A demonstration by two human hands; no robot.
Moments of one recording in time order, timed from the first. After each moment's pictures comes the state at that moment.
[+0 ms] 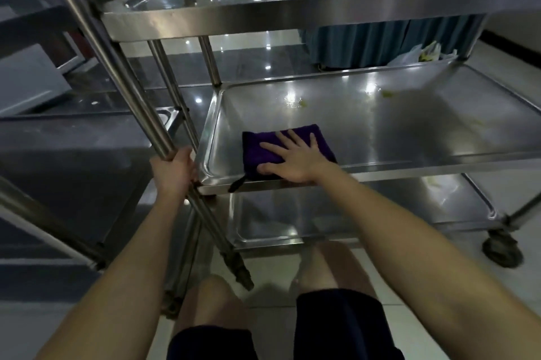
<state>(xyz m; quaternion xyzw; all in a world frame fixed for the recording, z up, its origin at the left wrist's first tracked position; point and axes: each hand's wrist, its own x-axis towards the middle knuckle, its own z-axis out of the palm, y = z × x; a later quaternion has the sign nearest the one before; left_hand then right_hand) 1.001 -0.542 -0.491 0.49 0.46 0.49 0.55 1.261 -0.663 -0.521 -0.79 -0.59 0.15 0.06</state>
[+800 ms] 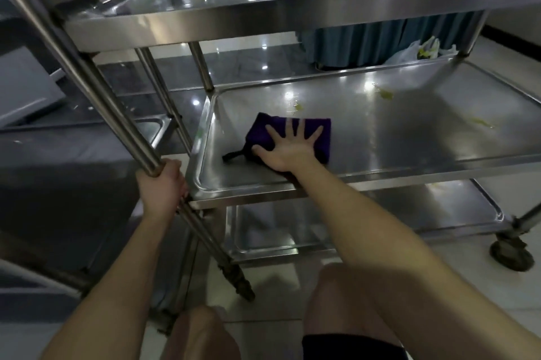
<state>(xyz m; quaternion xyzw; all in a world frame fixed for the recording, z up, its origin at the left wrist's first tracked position) 1.004 -0.526 -0.505 0.51 0.41 0.51 0.56 1.271 -0.606 -0.517 -0.88 -0.47 0.09 0.02</state>
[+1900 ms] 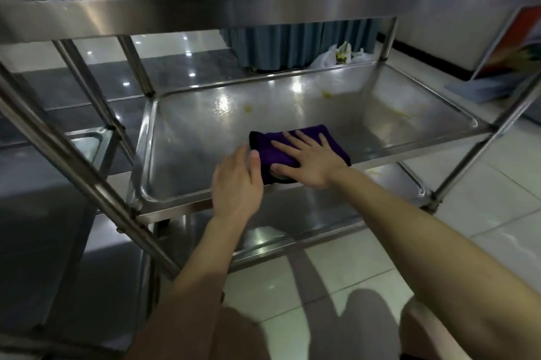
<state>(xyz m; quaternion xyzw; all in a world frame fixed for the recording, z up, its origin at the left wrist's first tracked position) 1.108 -0.621 -0.519 0.90 0.26 0.29 0.23 1.302 -0.742 -0.526 -0.87 -0.48 0.08 0.06</state>
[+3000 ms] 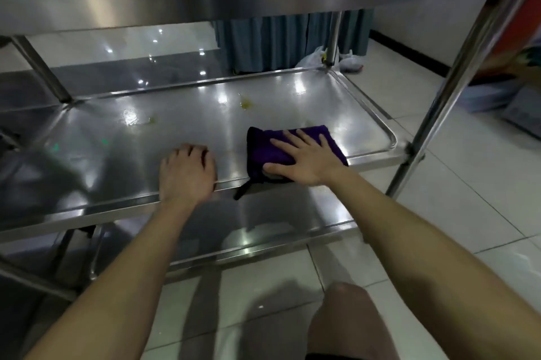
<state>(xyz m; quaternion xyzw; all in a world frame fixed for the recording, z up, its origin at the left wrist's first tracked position) 1.287 -0.728 -0.517 0.91 0.38 0.16 0.03 1.509 -0.917 -0.525 -0.87 -0.48 0.11 0.08</state>
